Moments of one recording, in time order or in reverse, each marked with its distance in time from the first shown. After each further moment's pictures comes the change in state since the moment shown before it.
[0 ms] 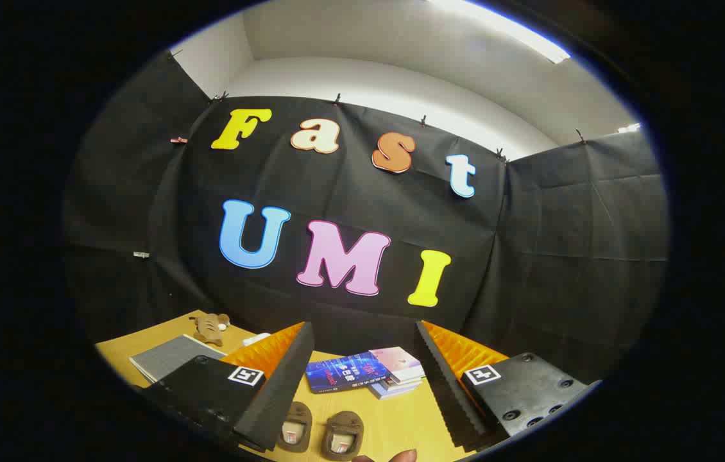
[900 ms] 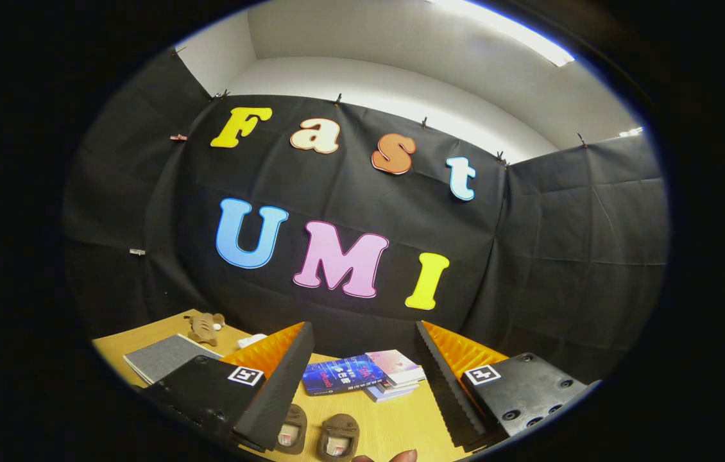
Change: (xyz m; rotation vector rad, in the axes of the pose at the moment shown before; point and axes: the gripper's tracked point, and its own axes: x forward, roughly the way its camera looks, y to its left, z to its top) arm 0.008 0.002 0.002 -0.011 -0.005 0.002
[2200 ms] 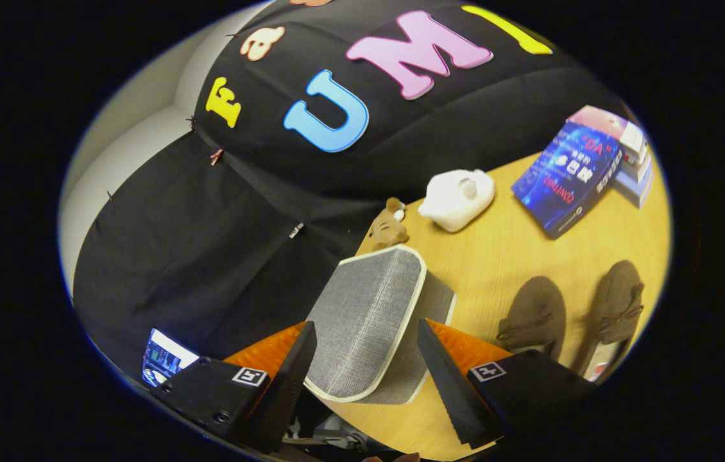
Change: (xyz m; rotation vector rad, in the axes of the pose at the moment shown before) arm 0.033 0.243 -0.239 0.911 0.764 0.861
